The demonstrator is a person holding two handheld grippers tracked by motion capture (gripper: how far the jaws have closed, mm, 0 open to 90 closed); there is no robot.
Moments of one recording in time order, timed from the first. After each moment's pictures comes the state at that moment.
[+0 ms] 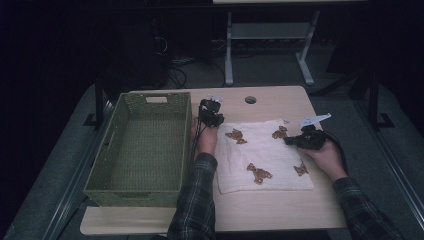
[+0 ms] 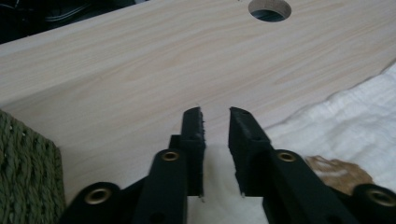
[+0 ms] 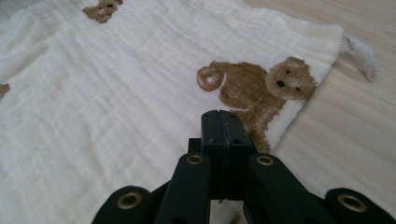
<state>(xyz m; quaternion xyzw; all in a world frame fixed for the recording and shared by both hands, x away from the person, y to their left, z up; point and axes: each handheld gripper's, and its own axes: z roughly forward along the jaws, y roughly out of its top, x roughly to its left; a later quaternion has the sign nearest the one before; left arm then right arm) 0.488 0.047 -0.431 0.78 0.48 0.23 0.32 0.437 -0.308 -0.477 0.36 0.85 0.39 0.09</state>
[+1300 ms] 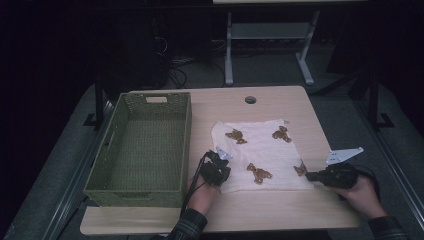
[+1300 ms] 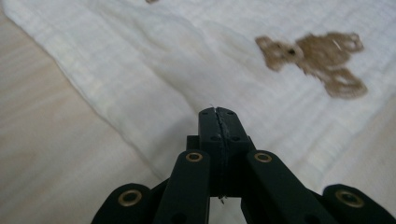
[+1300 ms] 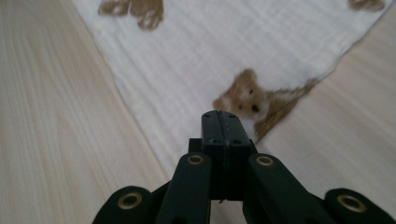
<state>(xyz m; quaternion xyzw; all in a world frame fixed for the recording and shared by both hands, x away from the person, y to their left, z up) 0.306 0.045 -0.450 0.86 0.39 0.12 0.31 0.306 -0.345 -0.463 0.31 0.88 0.36 0.06</state>
